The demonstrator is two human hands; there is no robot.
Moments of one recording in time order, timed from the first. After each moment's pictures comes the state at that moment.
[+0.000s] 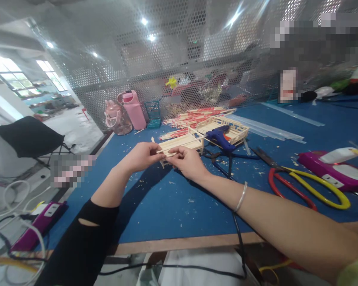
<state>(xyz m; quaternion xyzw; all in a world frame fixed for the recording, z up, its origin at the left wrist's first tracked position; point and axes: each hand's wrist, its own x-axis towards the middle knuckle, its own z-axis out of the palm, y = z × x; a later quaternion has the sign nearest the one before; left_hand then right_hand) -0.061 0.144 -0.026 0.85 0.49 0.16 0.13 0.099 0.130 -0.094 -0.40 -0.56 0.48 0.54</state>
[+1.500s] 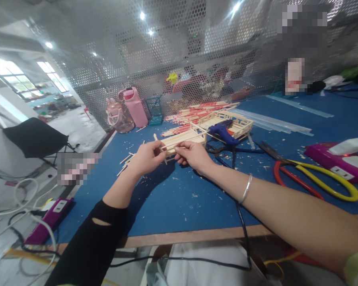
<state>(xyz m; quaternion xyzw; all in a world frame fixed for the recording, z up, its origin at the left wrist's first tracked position) -0.059 0.135 -0.048 0.83 0.49 0.24 0.08 0.106 0.132 -0.087 -0.43 -0.48 0.57 0.51</state>
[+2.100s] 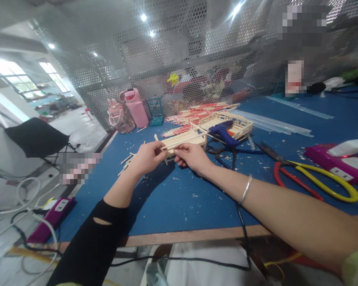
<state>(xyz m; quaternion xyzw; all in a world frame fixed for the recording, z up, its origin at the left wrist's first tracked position) -0.058 0.136 -0.047 0.83 0.50 0.24 0.08 0.103 0.129 -0.086 -0.43 -0.50 0.57 0.49</state>
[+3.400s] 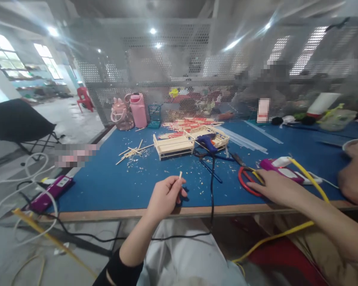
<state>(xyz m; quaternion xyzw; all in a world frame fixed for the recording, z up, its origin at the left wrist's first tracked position) 0.006 0.000 -0.095 0.62 0.48 0.42 0.45 0.315 0.009 -0.083 -0.73 -0.68 0.01 0.04</state>
